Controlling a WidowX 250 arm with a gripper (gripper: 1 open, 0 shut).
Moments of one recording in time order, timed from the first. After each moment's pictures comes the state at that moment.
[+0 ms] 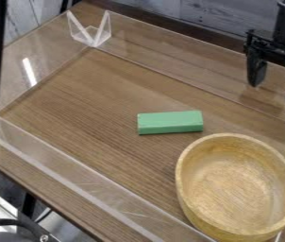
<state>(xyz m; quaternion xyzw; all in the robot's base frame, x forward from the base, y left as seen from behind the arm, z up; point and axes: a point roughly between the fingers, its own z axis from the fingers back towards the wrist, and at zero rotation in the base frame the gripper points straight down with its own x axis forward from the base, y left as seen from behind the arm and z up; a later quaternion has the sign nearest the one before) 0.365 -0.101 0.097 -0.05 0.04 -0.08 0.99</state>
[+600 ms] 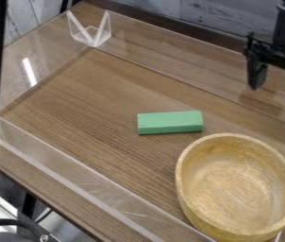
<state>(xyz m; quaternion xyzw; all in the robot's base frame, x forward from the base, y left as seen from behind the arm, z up) 0.361 -0.101 0.090 -0.05 0.04 -0.09 0.99</state>
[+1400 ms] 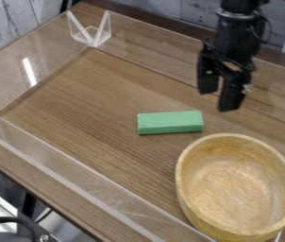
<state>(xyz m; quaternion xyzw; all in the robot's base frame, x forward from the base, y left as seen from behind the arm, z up) 0.314 -0.034 0.092 -0.07 0.08 -0.30 0.95</state>
